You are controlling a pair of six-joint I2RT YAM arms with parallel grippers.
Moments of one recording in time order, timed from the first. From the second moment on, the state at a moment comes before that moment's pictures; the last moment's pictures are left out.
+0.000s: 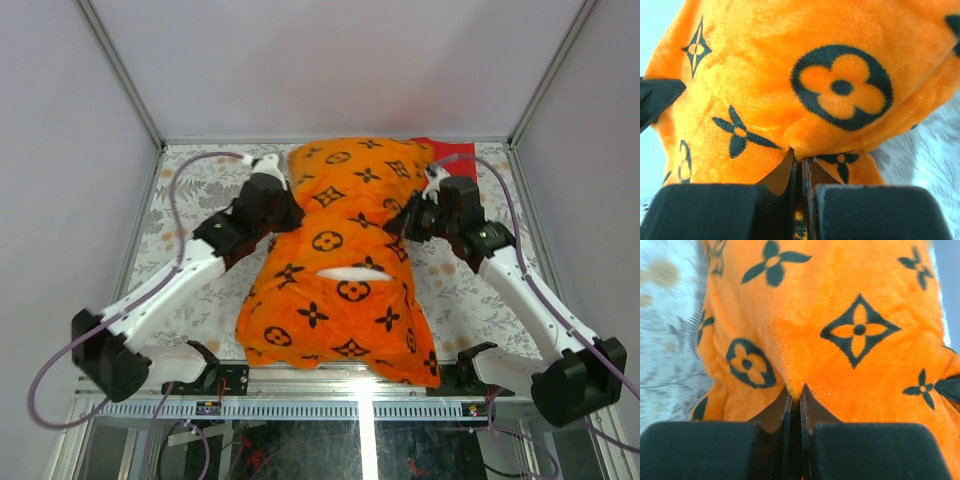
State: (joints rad) left arm -0.63 1.31 1.12 -0.37 -0.13 -0.61; right arm 0.33 1.11 0.90 -0.41 -0.34 0.63
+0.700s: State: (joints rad) left arm -0.61 1.09 1.12 -0.67 -0.57 -0.72; right arm 0.56 1.91 1.93 -0.69 -0.19 0.44
